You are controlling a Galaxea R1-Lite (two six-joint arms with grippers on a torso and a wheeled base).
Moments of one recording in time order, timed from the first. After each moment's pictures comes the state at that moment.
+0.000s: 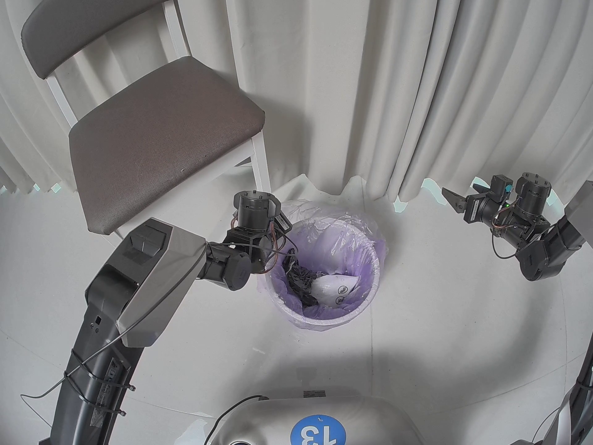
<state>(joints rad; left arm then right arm) -0.45 2.62 -1.84 -0.48 0.31 -0.74 -0.02 2.14 -0.99 -1.13 0.30 0.03</state>
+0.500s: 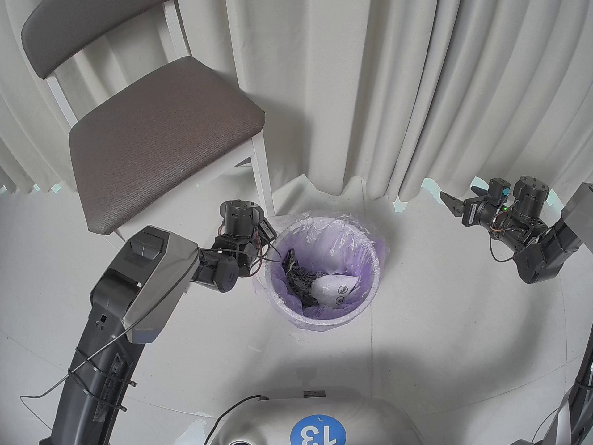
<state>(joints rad) -0.38 2.72 -1.90 -0.47 0.25 -0.68 -0.02 2.17 -0.99 -1.14 0.30 0.00</state>
